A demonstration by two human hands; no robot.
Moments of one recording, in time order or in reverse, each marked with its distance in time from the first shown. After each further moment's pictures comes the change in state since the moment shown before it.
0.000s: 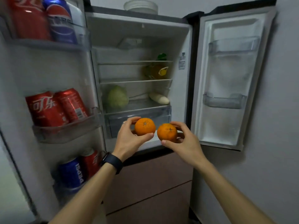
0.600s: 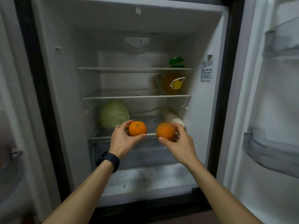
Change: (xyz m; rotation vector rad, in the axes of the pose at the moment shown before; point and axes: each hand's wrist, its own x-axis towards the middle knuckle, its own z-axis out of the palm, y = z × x) left_hand 0.252 -0.129 0.082 0.271 0.237 -0.183; right_hand 0.307 0.155 0.025 0.027 -0.043 -0.020
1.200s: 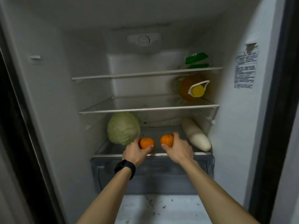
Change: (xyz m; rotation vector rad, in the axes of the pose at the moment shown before) left_hand 0.104 -0.060 0.070 0.347 -0.018 -0.262; right_hand 0.162 0.075 0.084 -0.498 -0.232 0.052
